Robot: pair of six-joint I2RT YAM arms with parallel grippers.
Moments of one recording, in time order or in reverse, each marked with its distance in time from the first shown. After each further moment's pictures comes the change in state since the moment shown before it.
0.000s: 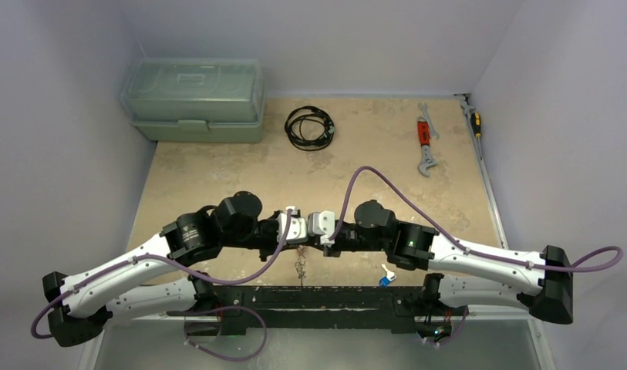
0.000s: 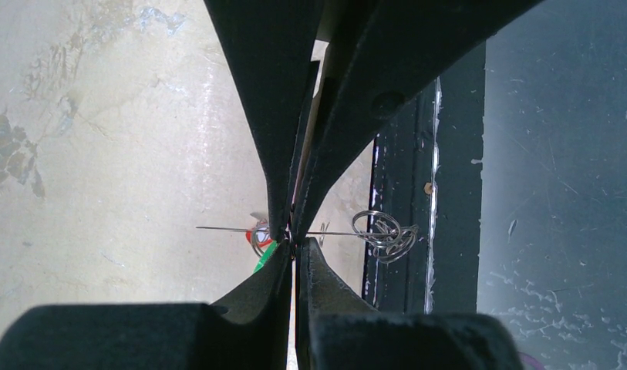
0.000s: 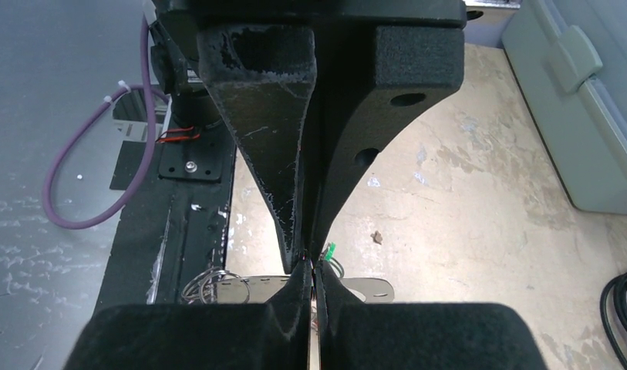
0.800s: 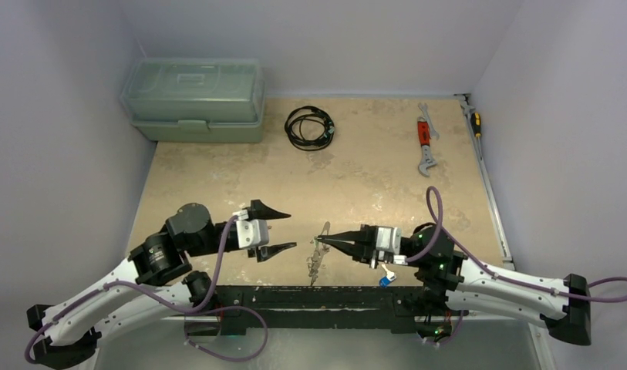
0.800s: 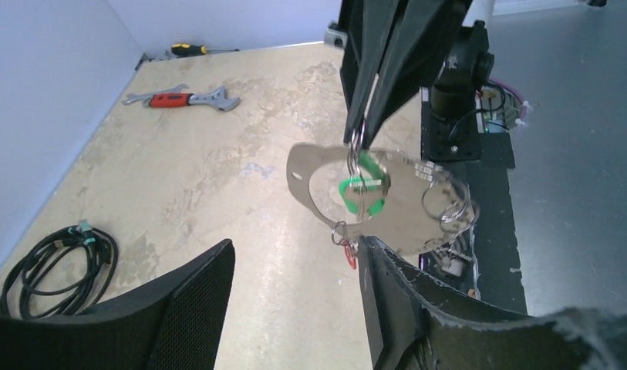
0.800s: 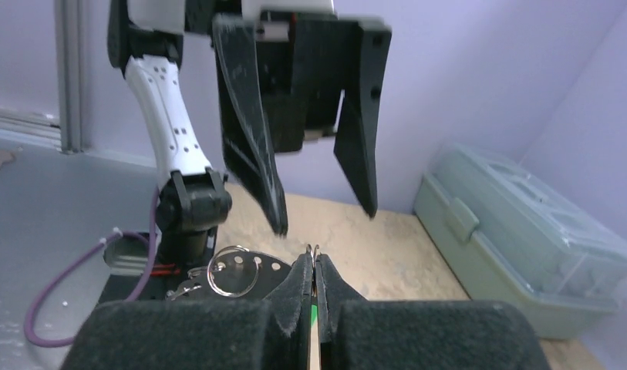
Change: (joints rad) left arm 0.060 -0.278 -0.104 0.290 0.031 0.006; right arm -0.003 -0.368 -0.338 0.512 -0.019 0.052
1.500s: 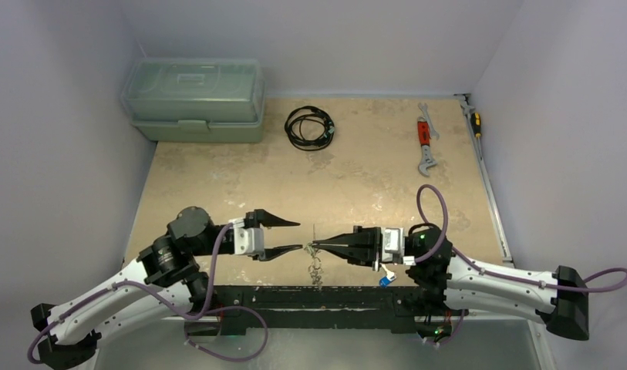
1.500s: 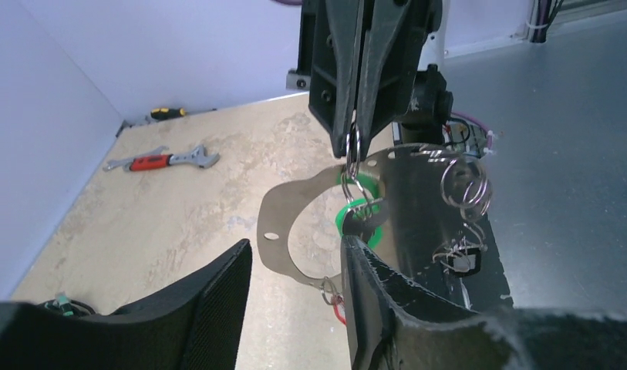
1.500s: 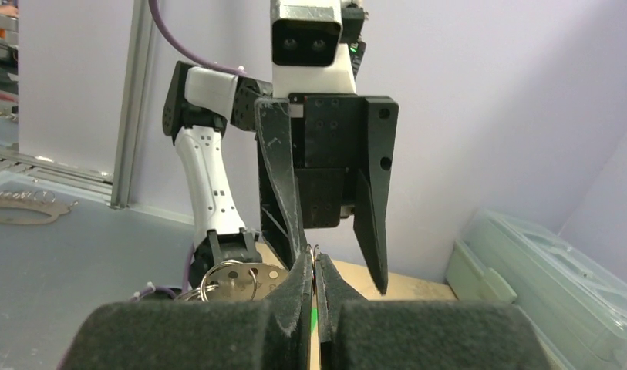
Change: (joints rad) left arm 0.005 0.000 -0.116 0.222 0.145 -0.004; right arm -0.001 0.071 -0.029 0.299 -0.130 0.092
